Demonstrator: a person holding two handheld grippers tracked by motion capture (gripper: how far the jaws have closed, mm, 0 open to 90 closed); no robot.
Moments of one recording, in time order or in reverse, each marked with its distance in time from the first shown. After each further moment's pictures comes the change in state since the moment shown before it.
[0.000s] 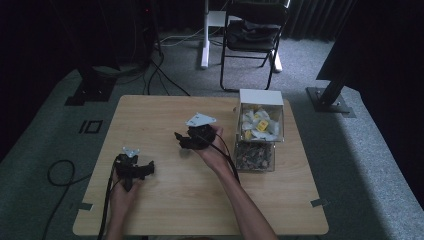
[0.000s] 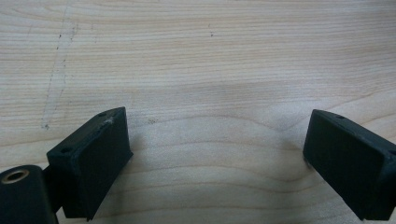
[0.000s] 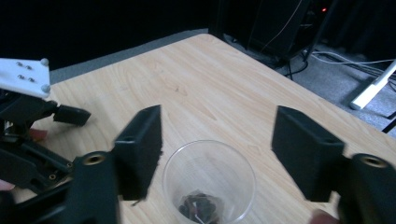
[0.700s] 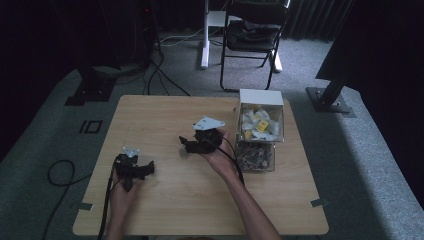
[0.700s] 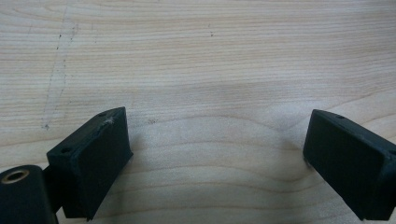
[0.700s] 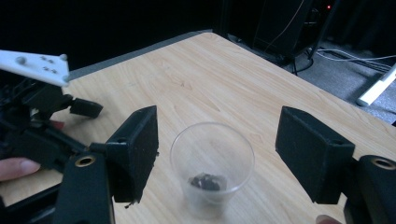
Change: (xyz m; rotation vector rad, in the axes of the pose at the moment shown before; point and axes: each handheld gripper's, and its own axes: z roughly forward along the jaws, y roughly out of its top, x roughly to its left) left arm 0.000 0.000 0.000 0.000 0.000 0.001; right arm -0.003 -0.011 -0.023 -0.012 0.024 0.030
